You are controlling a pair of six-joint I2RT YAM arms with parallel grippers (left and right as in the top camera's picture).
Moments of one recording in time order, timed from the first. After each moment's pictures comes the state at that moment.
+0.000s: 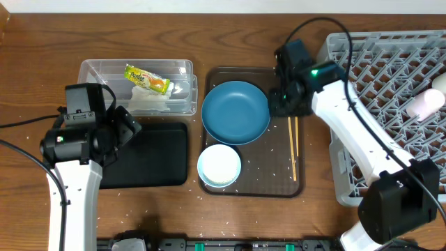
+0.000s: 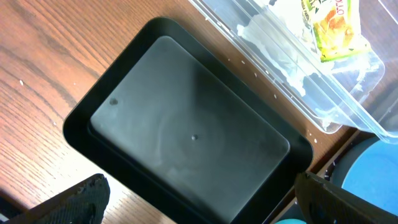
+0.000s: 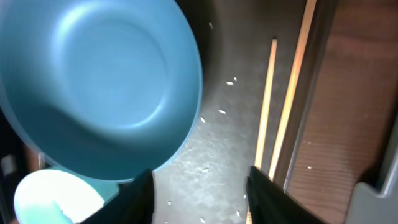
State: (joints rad) left arm 0.13 1.18 1.15 -1.14 -0.11 -0.62; right arm 0.41 1.78 1.49 -1.04 -0.05 0.38
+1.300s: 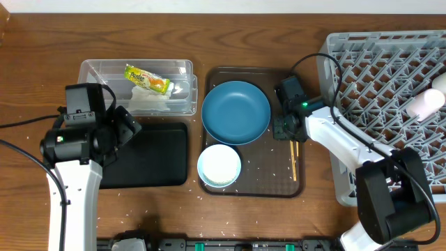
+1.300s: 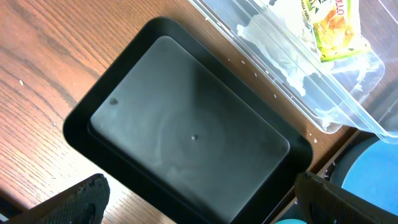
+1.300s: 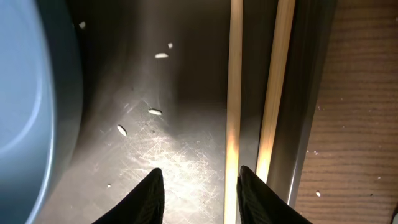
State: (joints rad) left arm 0.13 1.18 1.15 -1.14 -0.11 -0.62; right arm 0.41 1.78 1.10 -0.68 0.06 0.41
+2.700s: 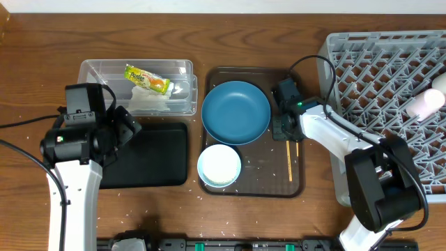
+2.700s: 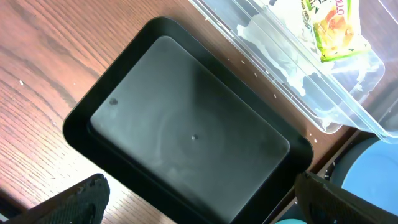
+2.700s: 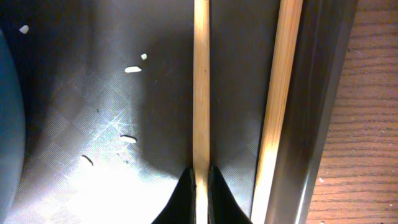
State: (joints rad) left arm 0.13 1.18 1.15 -1.14 -0.11 -0.62; right arm 0.41 1.86 1.10 -0.64 0.11 0.40
